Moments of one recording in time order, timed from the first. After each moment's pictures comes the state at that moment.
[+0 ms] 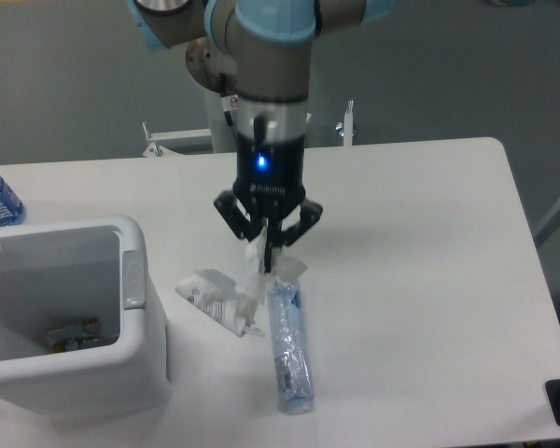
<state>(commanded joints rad) 2.41 -1.61 -1.61 -0.81 1.20 0.43</state>
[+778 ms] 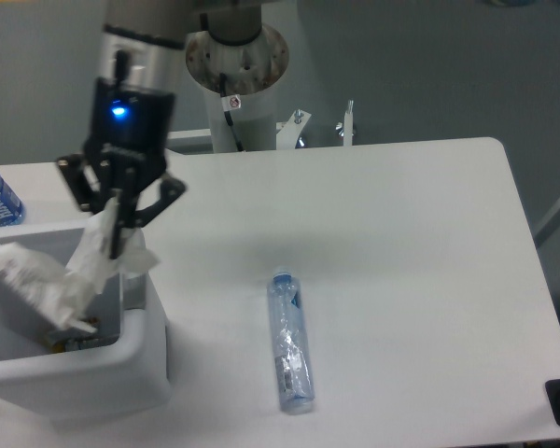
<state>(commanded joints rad) 2.12 -1.68 -1.55 -0.81 1.20 0.28</state>
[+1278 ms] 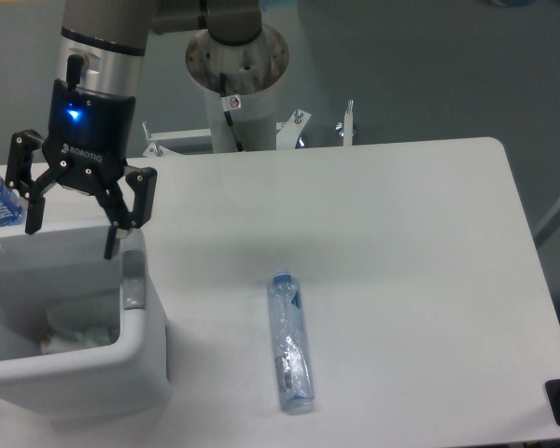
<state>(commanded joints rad) 2.20 -1.68 -1.53 -0.81 1.20 0.27</state>
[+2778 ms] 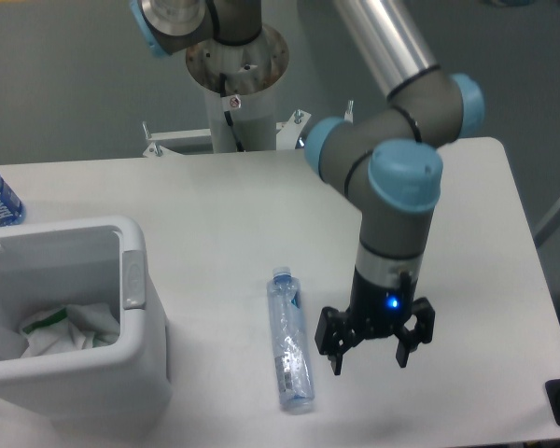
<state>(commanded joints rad) 2.48 -2.18 -1.41 -0.81 1.32 0.40</state>
